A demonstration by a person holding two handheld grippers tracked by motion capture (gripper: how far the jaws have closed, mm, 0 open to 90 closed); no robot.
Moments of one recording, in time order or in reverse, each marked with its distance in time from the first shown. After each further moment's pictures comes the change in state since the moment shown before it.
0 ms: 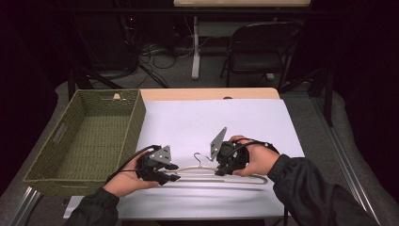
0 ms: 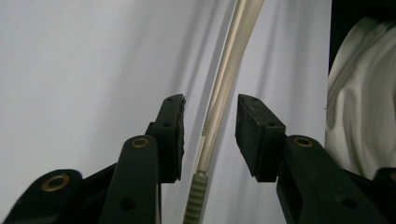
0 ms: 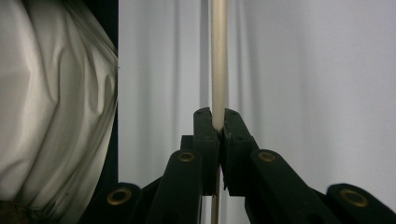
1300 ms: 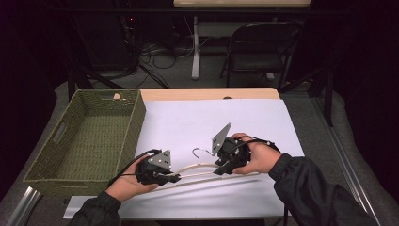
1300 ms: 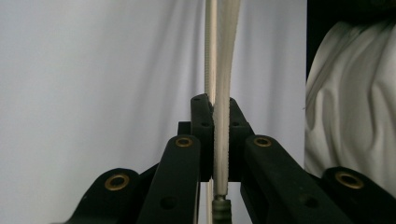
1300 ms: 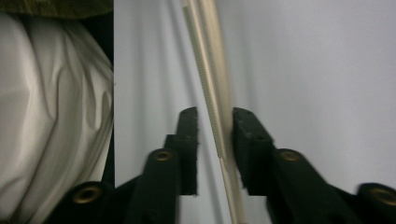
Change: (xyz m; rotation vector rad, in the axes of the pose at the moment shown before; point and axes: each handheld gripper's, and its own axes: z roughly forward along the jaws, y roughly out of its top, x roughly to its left) left arm -0.007 -0.007 -0.002 -0.051 -0.048 -0.006; right arm -0.007 -0.004 -0.006 -0.081 -0.019 0.039
